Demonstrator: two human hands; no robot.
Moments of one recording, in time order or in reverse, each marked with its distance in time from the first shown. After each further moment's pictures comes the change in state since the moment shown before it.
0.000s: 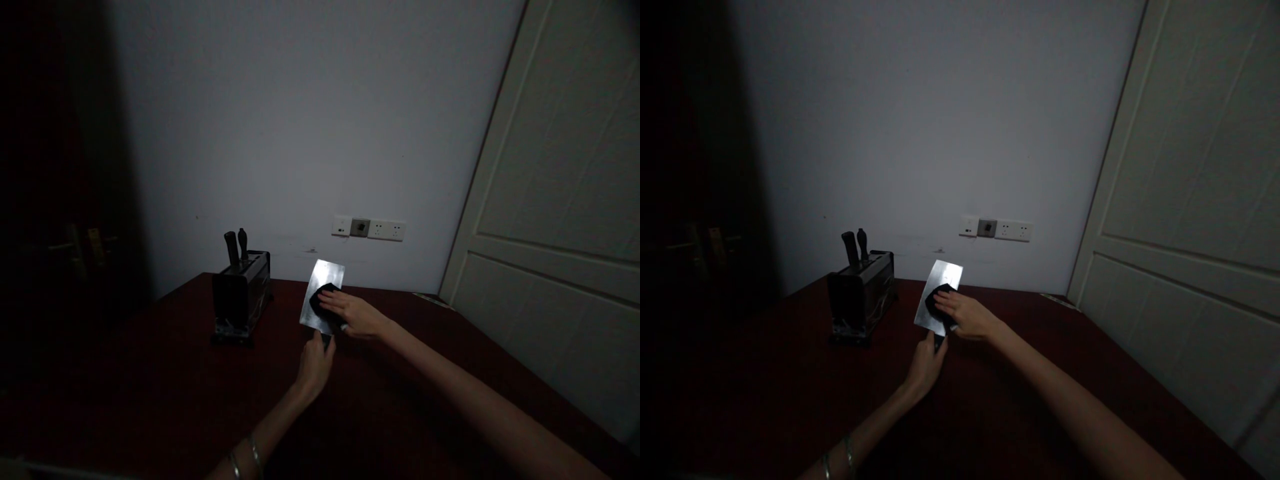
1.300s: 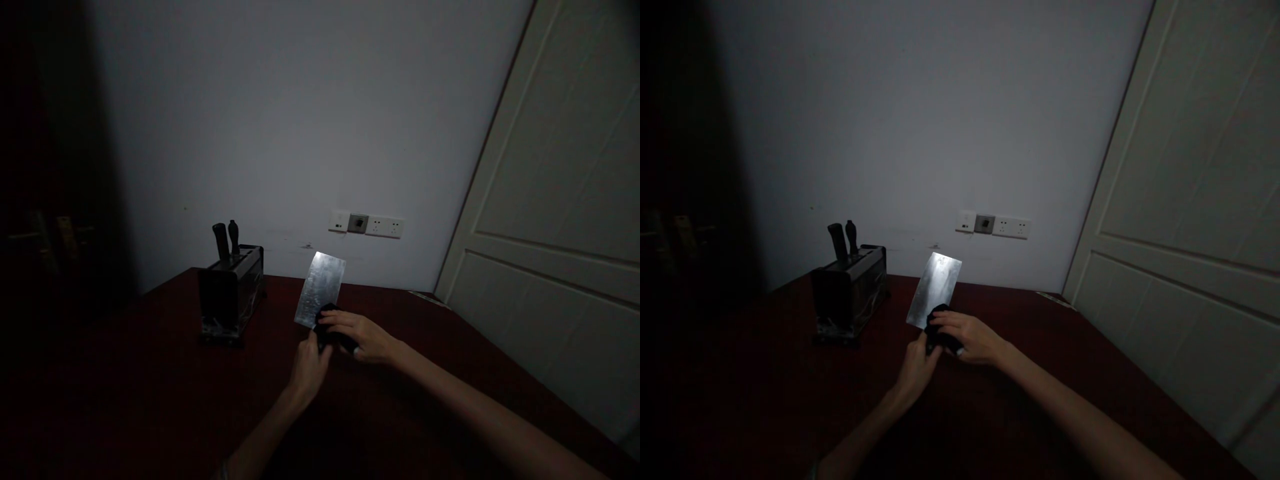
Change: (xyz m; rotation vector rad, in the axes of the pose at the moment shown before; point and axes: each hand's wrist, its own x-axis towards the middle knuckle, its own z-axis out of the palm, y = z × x) left_hand 0.001 -0.003 -0.004 -0.132 0.004 0.074; right_hand -0.025 -0.024 0.014 0.308 0.134 -0.071
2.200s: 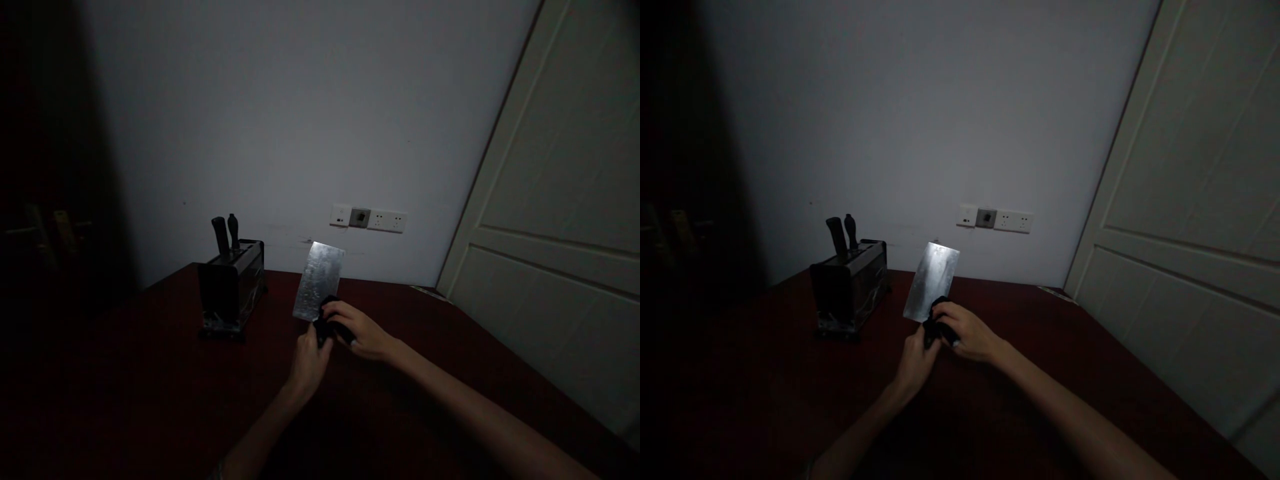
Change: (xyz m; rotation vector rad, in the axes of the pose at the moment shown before) left_hand -0.002 0.004 -0.003 -0.059 0.057 0.050; right_hand 0.008 -0.010 0.006 0.067 0.168 0.021
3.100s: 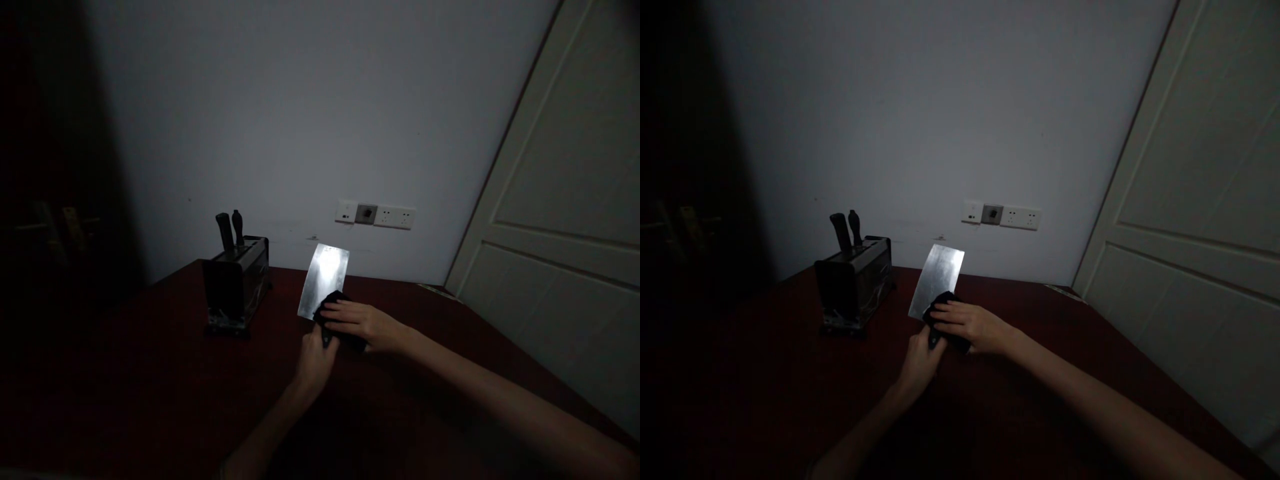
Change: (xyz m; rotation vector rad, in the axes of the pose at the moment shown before) left_hand -0.002 0.003 0.000 -0.030 -0.010 -0.088; right_hand -0.001 0.019 -0.017 -0.180 -0.296 -0.238
